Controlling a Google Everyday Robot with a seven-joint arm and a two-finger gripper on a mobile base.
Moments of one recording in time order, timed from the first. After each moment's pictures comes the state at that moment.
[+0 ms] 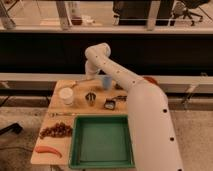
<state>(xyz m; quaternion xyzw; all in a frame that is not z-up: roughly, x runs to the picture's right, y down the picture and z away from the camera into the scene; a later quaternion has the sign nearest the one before) -0.098 -0.099 0.902 -0.14 -0.18 -0.18 0.96</state>
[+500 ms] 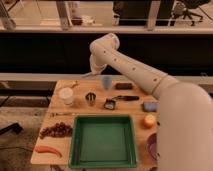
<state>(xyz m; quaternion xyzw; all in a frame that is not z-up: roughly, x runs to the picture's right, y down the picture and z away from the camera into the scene) -0.037 -0.118 0.814 -0.10 -0.15 -0.17 0.97</state>
